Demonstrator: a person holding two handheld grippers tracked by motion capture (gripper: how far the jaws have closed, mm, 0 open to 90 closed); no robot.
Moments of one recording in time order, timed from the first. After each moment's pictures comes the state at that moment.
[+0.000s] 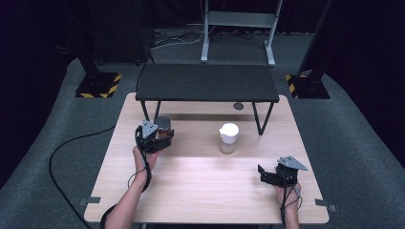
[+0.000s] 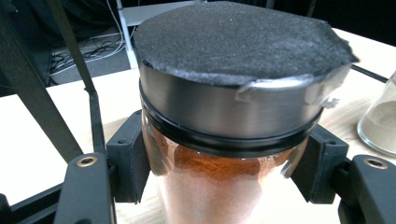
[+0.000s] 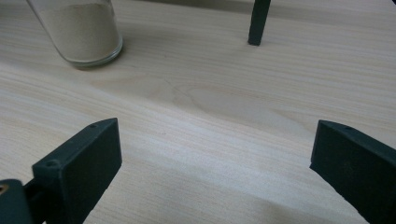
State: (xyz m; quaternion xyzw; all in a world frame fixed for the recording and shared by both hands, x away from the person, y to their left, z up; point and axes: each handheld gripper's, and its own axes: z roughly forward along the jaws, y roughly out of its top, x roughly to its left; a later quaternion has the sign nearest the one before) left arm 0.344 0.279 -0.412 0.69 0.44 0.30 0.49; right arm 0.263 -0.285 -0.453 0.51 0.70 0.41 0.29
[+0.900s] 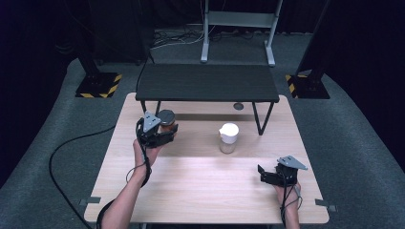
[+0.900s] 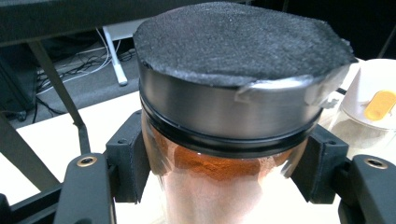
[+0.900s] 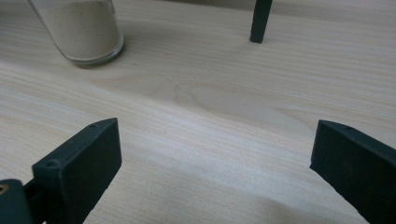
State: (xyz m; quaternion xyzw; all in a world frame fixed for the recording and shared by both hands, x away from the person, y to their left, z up) left arm 0.343 0.275 -0.371 0.71 0.40 0.30 0.50; right arm 0.265 -0.286 -0.452 0.51 0.70 0.41 0.29
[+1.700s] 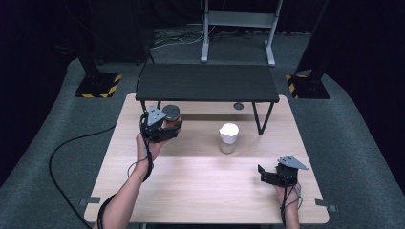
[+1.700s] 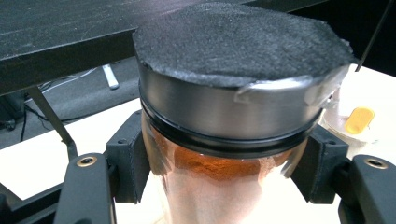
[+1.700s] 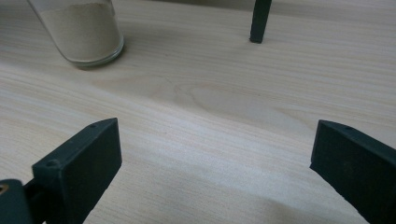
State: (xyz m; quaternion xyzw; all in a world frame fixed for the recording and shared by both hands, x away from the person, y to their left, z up) left arm 0.355 0.269 -0.350 0.73 0.38 0.29 0.50; right arm 0.265 -0.288 -0.452 0.51 0.70 0.41 0.29
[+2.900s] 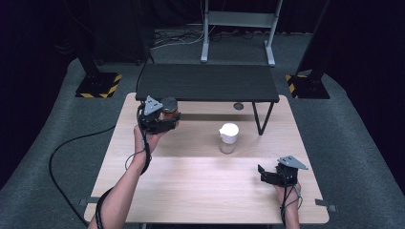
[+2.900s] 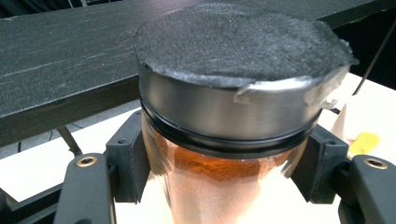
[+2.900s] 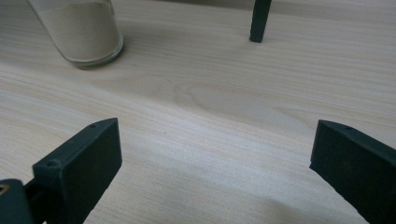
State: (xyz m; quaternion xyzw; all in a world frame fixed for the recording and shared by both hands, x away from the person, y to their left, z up) left arm 0.369 0.274 -0.327 0.73 0.38 0.28 0.49; right arm 0.266 -0.288 -0.452 0.52 0.70 0.41 0.28
